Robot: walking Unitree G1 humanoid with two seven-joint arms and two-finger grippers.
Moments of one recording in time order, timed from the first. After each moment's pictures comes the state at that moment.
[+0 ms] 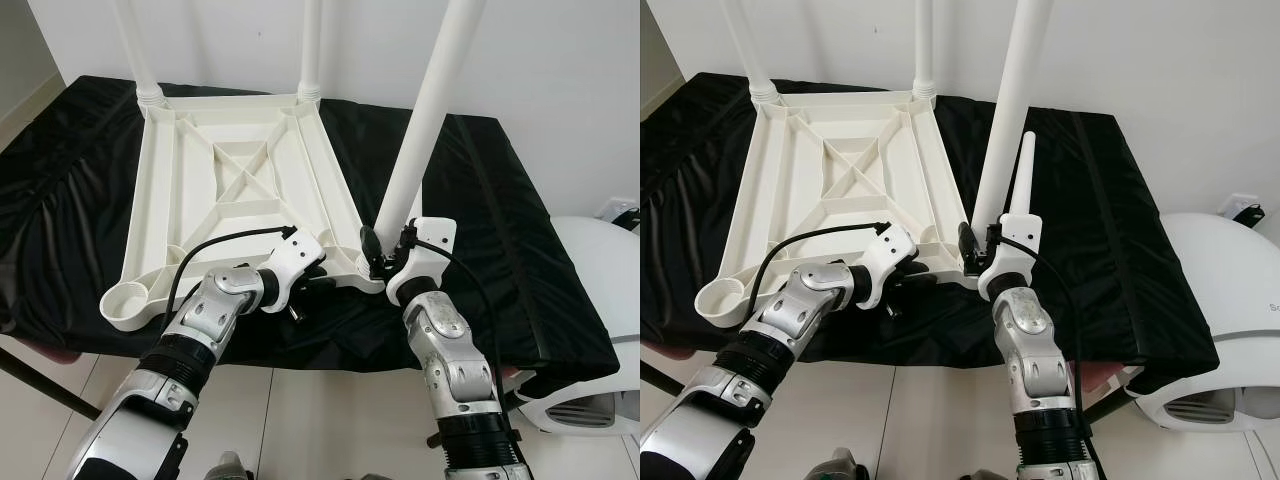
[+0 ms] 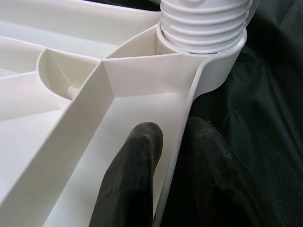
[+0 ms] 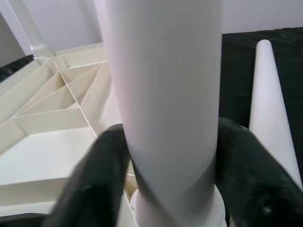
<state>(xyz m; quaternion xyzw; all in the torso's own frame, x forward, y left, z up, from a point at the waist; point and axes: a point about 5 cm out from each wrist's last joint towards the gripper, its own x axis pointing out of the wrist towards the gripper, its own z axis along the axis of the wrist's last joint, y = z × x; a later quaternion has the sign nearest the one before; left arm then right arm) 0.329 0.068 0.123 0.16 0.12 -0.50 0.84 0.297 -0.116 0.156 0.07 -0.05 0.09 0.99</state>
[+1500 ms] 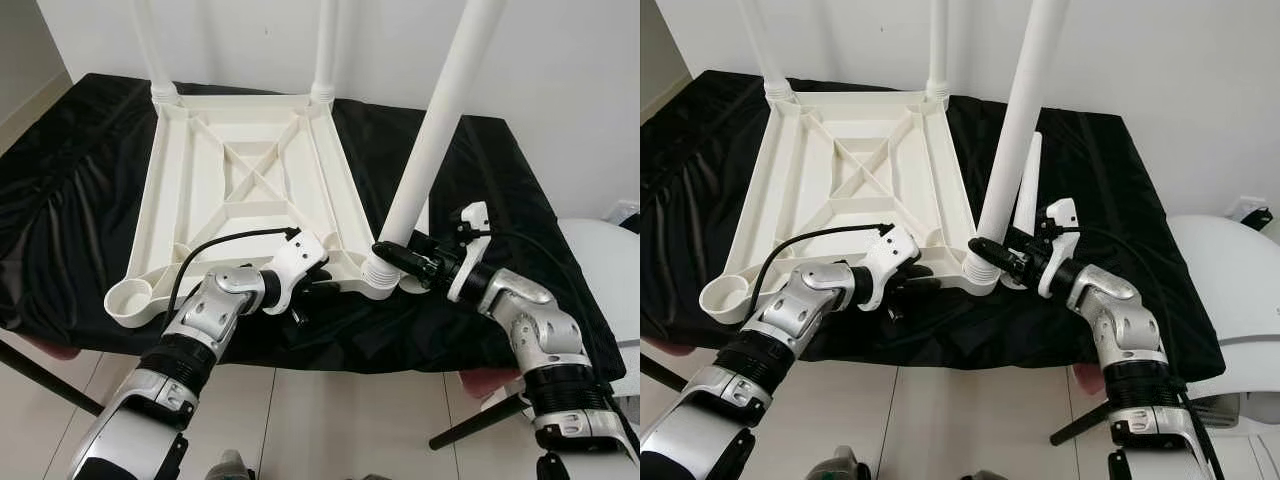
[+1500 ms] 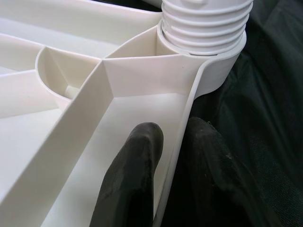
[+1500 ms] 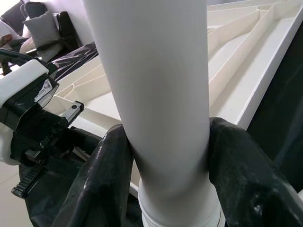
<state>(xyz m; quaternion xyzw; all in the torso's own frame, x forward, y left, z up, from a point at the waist) 0.328 0.066 0.124 0.16 0.12 -0.51 0.84 0.316 -0.174 0.159 0.04 0.02 0.43 0.90</state>
